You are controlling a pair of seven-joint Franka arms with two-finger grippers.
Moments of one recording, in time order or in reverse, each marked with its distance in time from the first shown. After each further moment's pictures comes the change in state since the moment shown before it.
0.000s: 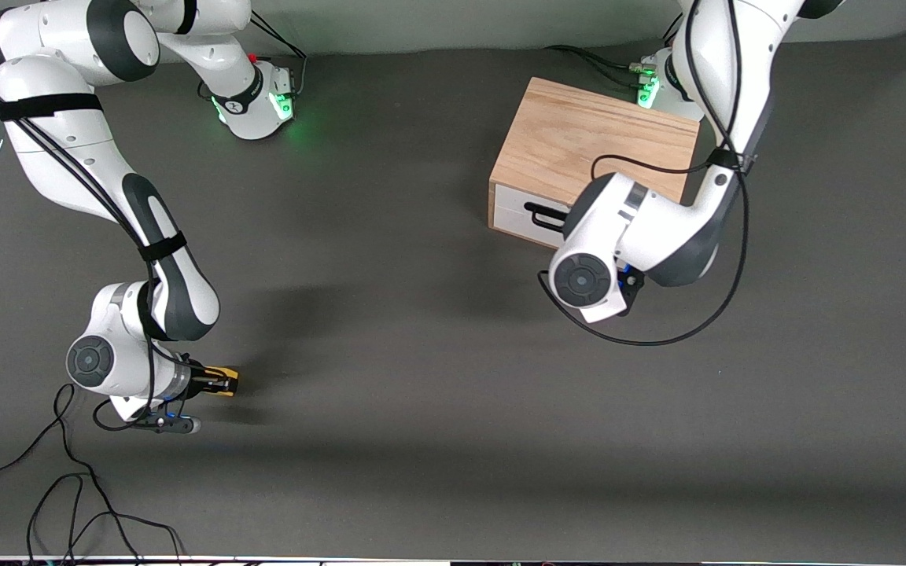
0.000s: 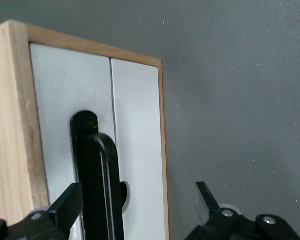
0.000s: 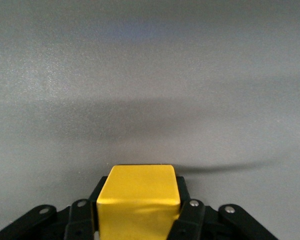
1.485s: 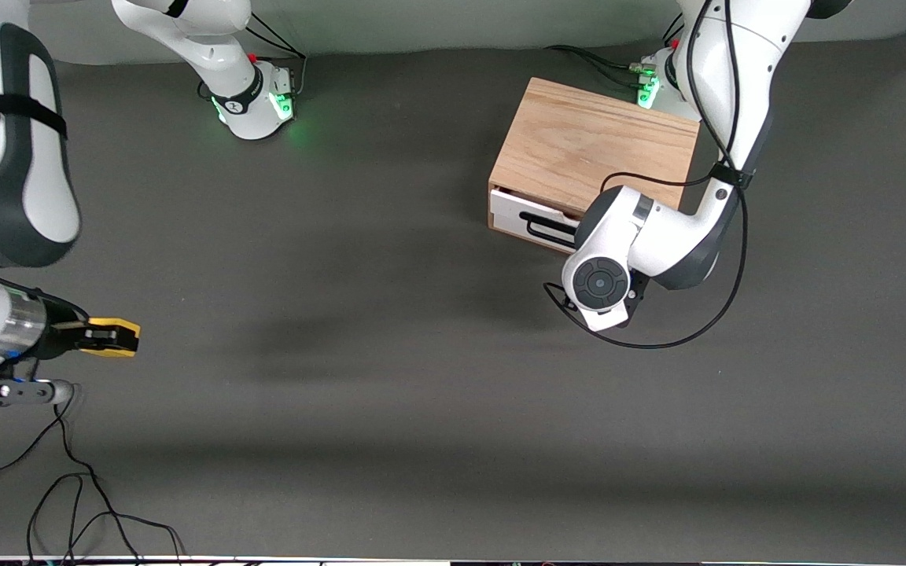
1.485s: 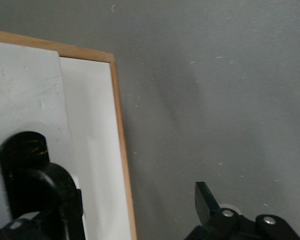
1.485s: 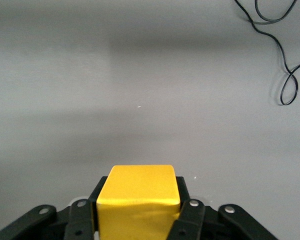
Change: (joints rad) left arm 0.016 -0.005 -0.001 -0.130 -0.007 0.280 0.051; right arm -0.014 -0.329 0.010 0.303 0.024 -0.679 -0.096
